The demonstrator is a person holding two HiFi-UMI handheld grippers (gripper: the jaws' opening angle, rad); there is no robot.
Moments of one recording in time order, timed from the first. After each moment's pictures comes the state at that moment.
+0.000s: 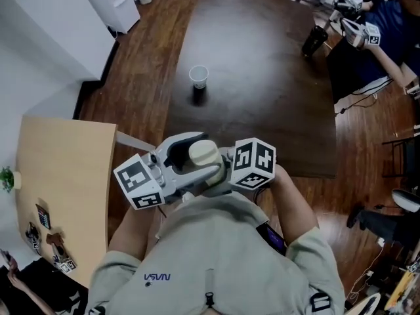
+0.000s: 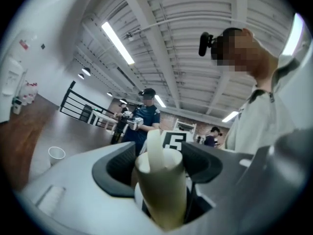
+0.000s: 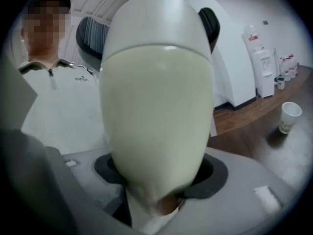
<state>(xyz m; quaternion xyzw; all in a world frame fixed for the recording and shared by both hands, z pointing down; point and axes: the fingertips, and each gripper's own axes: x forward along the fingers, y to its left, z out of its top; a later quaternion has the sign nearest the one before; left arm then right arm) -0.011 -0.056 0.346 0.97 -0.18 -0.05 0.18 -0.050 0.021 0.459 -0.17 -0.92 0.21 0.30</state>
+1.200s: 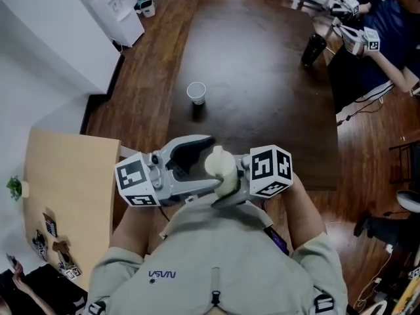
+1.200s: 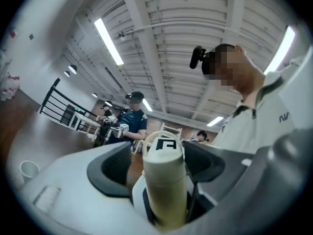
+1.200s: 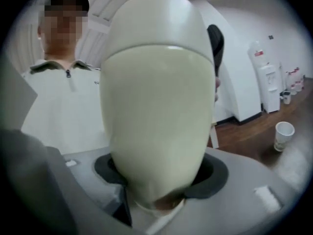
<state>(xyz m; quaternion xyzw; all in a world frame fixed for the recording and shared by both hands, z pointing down) 0.012 -0.066 0.308 0.98 -0.08 -0.08 0.15 -0.017 0.009 0.416 -0.21 -0.94 0.17 0.23</state>
